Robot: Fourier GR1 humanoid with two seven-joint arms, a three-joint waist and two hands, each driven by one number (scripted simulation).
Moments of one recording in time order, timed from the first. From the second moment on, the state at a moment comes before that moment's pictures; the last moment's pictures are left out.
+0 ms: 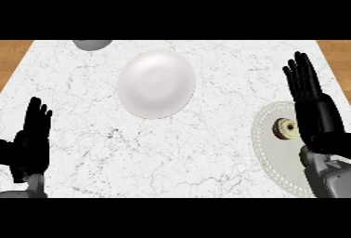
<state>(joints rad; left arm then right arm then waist) -0.01 0.35 -0.04 -1.52 0.27 0.44 -0.01 -0.22 -0.36 0.15 -1.70 -0.20 -0.25 -0.04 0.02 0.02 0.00</state>
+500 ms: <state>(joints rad) 0.01 0.37 -0.14 -1.47 0.21 0.38 0.09 -0.09 -0.69 0.01 -1.67 -0.12 0.00 -0.14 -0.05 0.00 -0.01</state>
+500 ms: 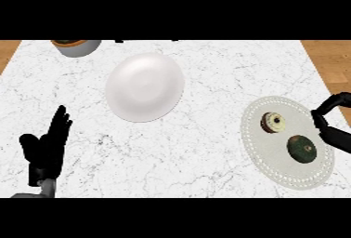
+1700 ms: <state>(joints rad) -0.04 0.31 -0.24 -1.46 0.15 0.34 0.18 0.07 -0.81 -0.05 -1.21 0.17 0.07 -0.70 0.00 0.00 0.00</state>
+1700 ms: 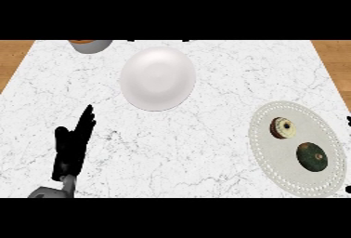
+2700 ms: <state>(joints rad) -0.05 0.25 -0.17 -1.44 0.08 0.29 0.19 -0.05 -0.77 0.07 -1.20 0.50 0.28 -0.41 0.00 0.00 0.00</state>
